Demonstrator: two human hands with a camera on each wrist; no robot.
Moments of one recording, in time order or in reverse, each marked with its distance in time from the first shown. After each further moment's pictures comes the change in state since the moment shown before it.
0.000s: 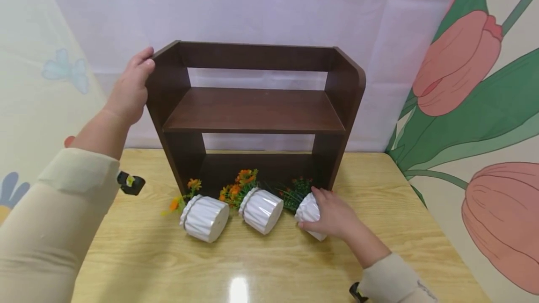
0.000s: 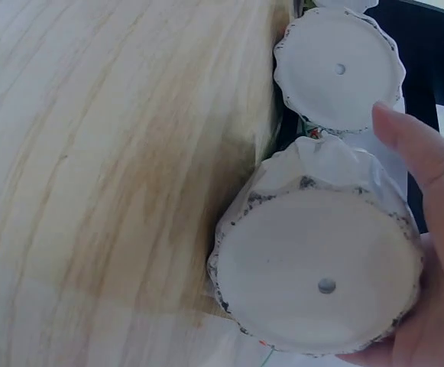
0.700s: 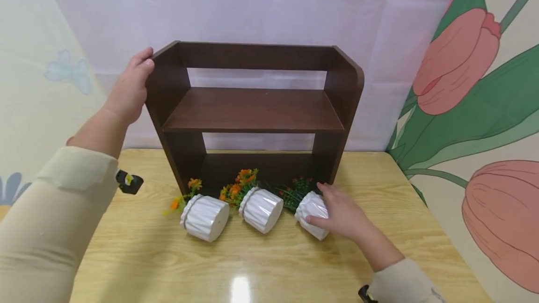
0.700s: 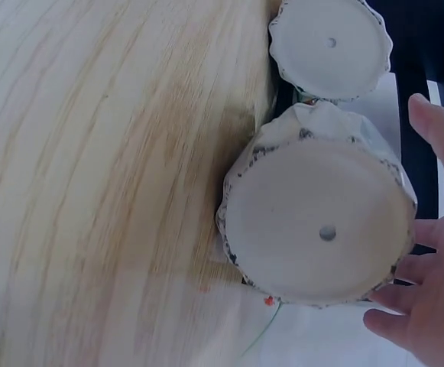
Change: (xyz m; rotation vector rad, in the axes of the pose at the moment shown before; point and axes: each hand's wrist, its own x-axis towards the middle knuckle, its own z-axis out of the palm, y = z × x) left_hand 0.006 -0.002 -0.005 0.030 -0.022 -0.019; right_hand -0.008 0.011 -0.008 0.070 0.124 -0.079
